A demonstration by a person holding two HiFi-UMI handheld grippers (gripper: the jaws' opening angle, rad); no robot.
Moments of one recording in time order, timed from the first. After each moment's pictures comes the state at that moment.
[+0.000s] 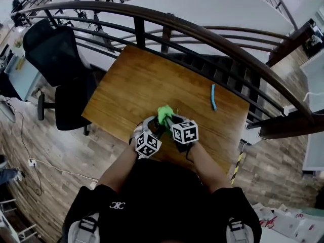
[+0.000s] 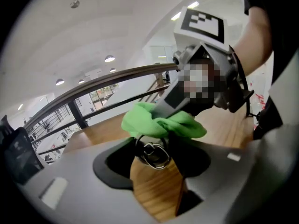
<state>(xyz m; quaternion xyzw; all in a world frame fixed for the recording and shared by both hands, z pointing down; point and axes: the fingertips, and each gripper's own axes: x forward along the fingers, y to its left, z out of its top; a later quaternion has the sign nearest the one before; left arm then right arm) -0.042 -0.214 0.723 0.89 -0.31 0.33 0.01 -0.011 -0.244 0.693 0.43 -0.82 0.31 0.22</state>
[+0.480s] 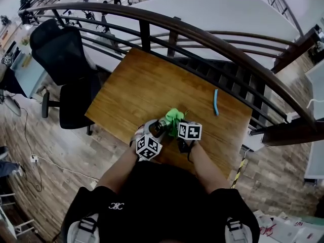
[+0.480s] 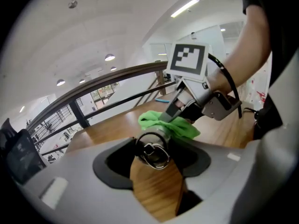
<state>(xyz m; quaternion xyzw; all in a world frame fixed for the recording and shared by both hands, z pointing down) -0.042 -0.210 0.724 0.88 -0.32 0.35 0.00 0.042 -0.256 0.751 0.50 -0.74 0.39 0.21</state>
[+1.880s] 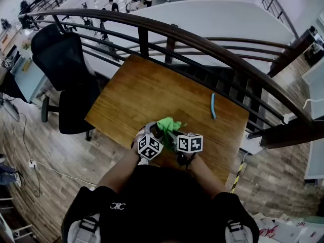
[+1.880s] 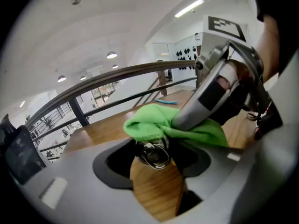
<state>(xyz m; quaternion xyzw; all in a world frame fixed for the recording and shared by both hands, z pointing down) -0.038 -0.219 0.719 0.88 -0.32 0.34 0.02 -0.008 -0.205 0.695 0.40 -0.80 0.43 0.15</state>
